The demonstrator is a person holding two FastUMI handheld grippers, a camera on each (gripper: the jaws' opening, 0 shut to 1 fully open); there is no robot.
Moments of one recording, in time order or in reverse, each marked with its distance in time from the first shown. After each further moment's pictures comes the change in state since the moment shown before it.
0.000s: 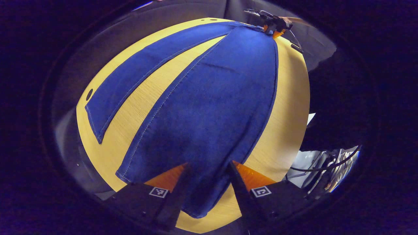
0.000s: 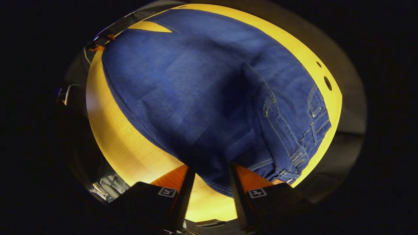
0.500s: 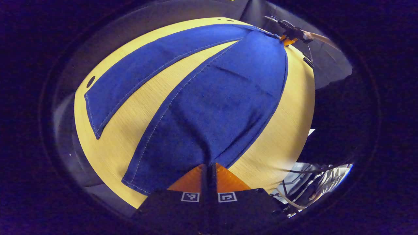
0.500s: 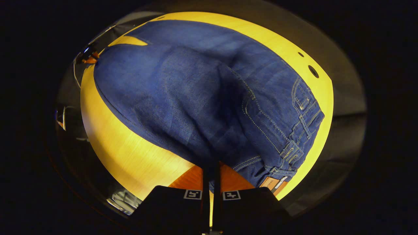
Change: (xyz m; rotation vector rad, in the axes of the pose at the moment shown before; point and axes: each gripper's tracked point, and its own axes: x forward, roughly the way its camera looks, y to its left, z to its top) left arm -0.009 0.023 0.031 -0.177 -0.007 -0.044; right arm -0.006 -0.016 0.016 0.171 -0.106 -0.021
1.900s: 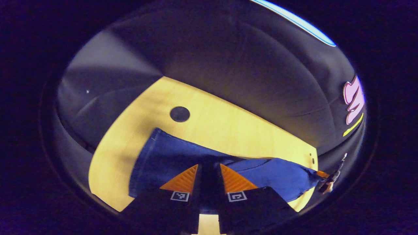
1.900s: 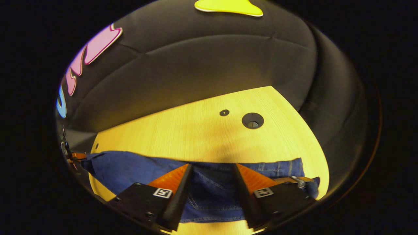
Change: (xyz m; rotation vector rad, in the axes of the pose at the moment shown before) left arm -0.082 0.286 0.213 -0.997 -0.541 0.419; right arm -0.030 -0.166 0.246 0.814 -0.652 -0.137
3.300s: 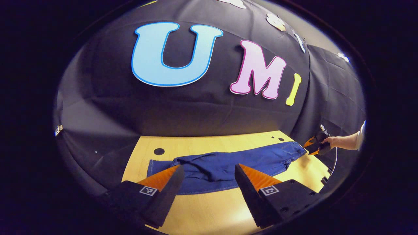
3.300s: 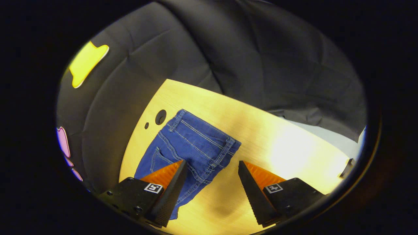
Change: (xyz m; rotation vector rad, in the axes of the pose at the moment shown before) left arm -0.251 -0.096 -0.052 0.355 -0.366 -0.349; right arm -0.090 -0.125 -0.077 0.731 0.081 -0.336
